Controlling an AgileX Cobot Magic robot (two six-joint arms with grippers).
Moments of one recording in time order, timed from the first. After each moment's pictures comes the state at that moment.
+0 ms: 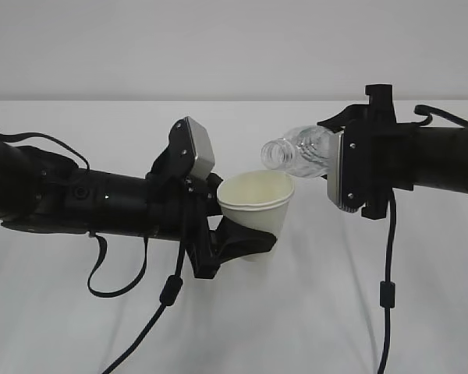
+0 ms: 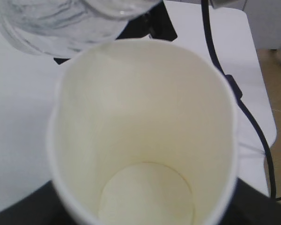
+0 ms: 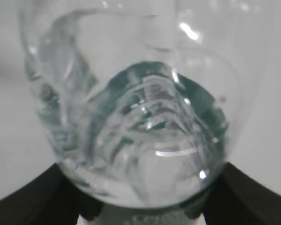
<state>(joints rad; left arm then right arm) -0.49 1.98 -0.93 1.18 -0.87 -0.65 0.23 1.70 -0.79 -0.67 -0.44 -0.83</state>
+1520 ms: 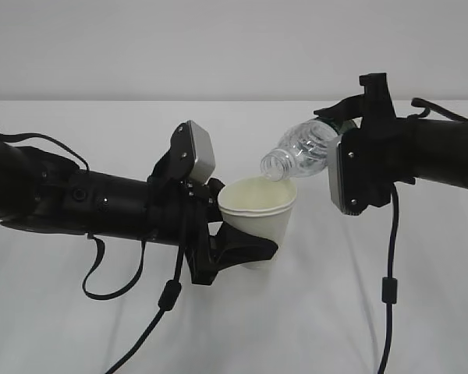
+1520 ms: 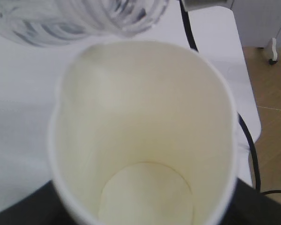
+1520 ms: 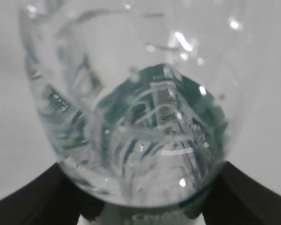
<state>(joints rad) -0.49 1.98 -0.93 1.23 -0.89 -0.70 0.23 1.70 -0.80 -0.59 -0.49 -1.10</state>
